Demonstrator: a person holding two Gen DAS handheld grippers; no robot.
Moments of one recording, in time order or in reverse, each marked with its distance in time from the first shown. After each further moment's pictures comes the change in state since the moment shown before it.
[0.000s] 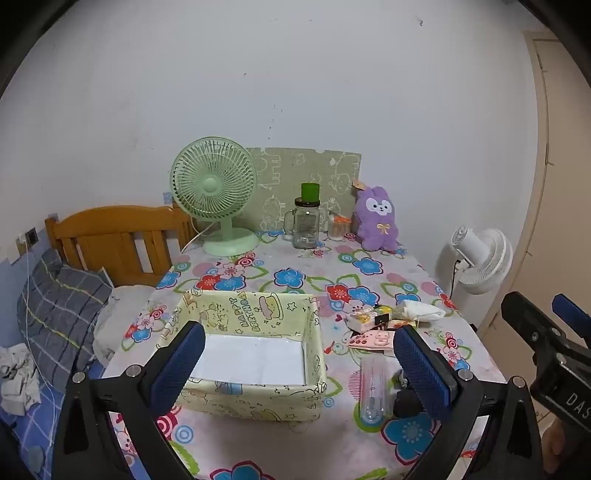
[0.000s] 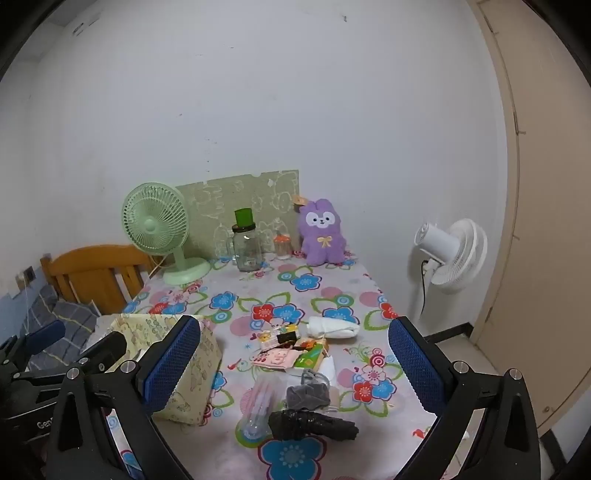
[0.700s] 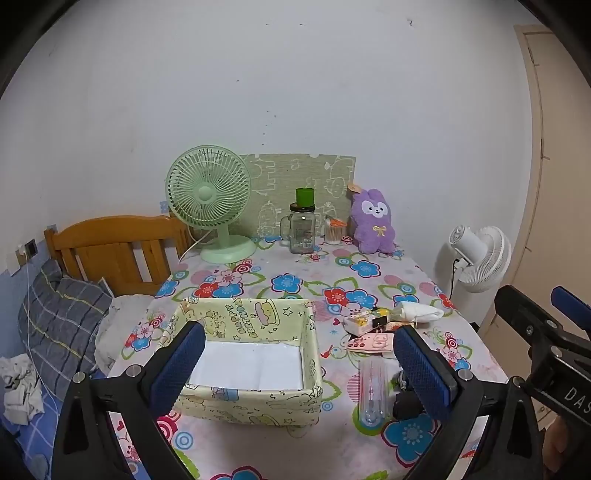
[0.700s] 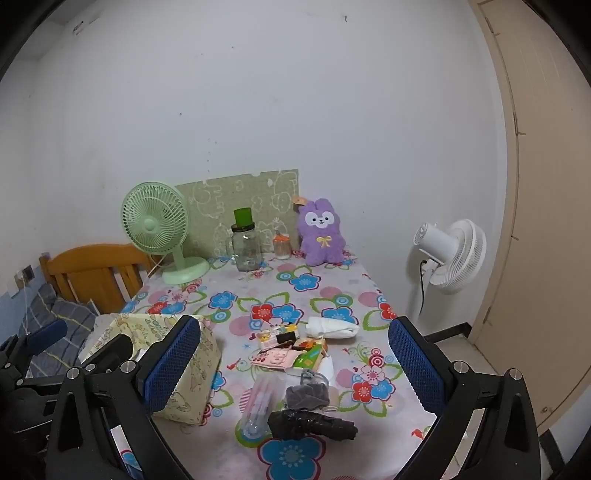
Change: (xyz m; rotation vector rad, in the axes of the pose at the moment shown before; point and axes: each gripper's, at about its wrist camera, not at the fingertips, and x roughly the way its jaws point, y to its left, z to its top) left arm -0.001 -0.005 0.005 0.023 0.003 -0.004; right arm -0.002 0.000 0.002 0.001 0.018 -0.004
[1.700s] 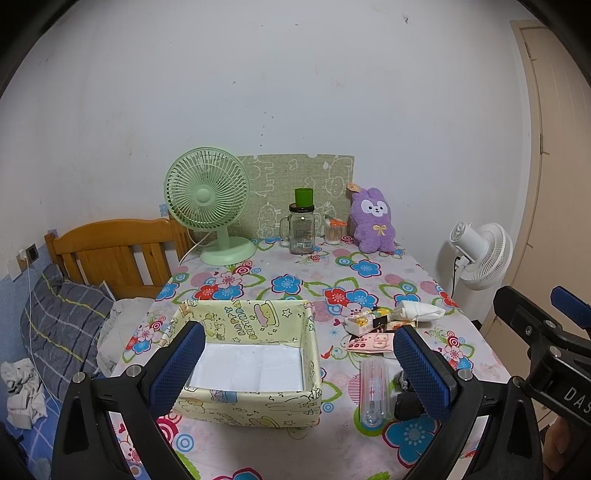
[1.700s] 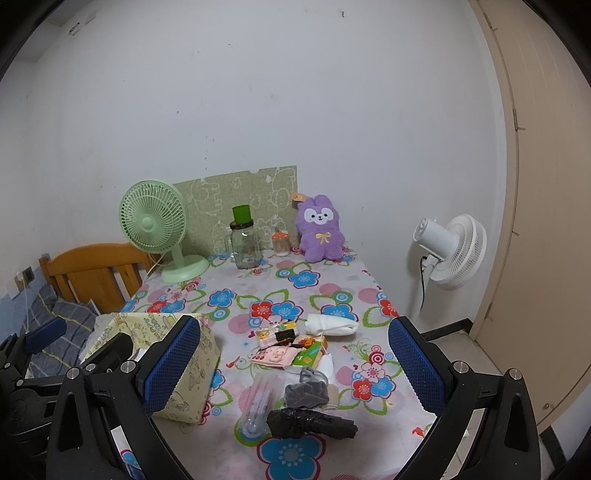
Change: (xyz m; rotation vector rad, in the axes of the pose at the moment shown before) left arm 0.002 -0.001 -0.001 0.009 -0.004 0.003; right arm 0.001 -0.002 -0.001 0.008 0.011 0.001
